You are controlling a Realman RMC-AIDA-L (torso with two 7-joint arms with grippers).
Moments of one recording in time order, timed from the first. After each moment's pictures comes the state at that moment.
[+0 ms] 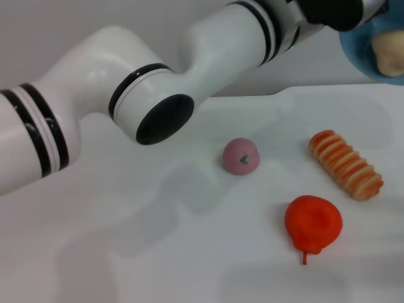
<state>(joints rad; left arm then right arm) -0.98 -2.08 -1.01 -0.94 2.57 0.18 0.54 0.23 2.07 -0.86 -0.12 -0.56 -1.22 0.46</state>
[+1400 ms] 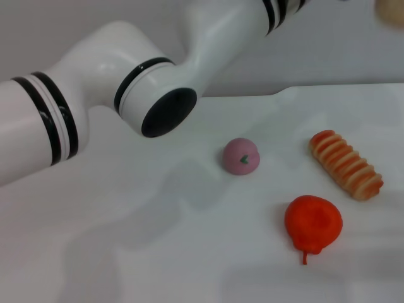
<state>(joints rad) -1.04 -2.08 -0.99 -0.83 2.51 0.49 0.57 0.26 2.07 -0.87 -0.12 -0.56 -1.22 0.46</state>
